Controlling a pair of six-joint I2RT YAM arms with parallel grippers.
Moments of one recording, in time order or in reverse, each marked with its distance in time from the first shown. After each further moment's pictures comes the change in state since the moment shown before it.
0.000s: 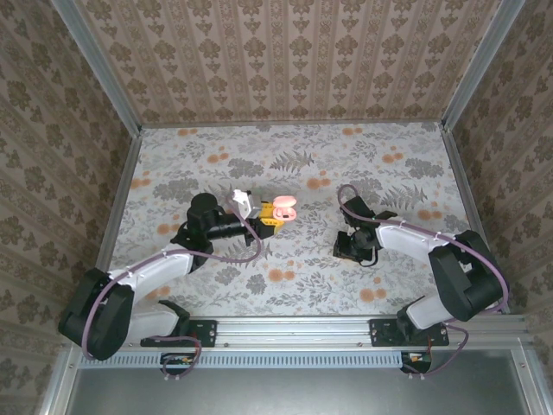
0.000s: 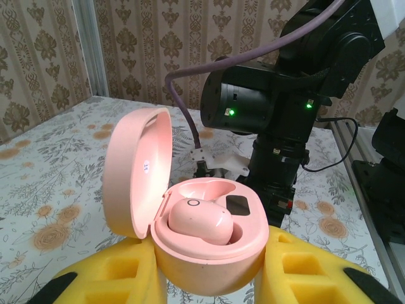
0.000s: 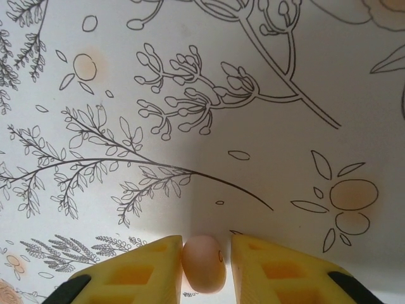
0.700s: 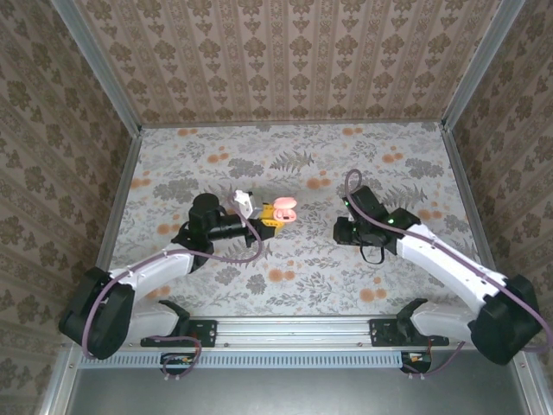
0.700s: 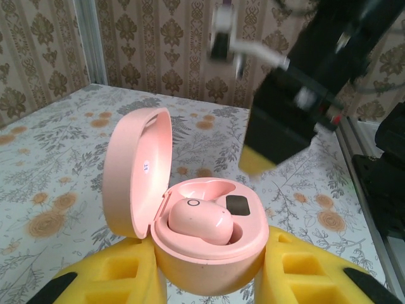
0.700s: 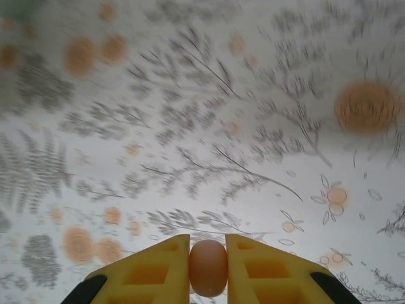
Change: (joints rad) left arm -0.013 0.017 0.001 -0.027 -0.013 0.004; right arm 0.131 -0.328 0.182 -0.170 0.197 -0.042
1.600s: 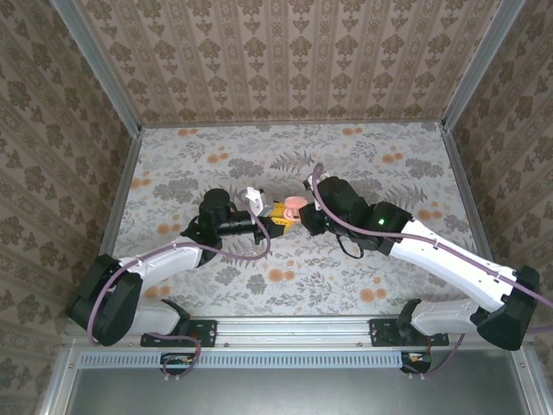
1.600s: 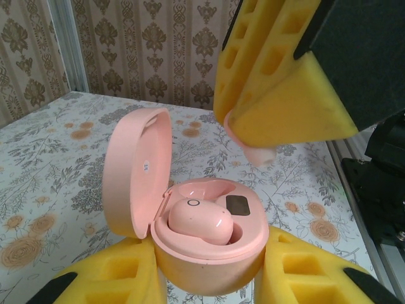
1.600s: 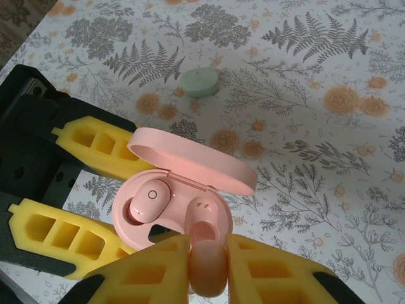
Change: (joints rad) left arm -0.053 0.080 0.072 0.021 0.000 -0.001; right arm 0.284 0.082 0.286 0.044 0.177 -0.222
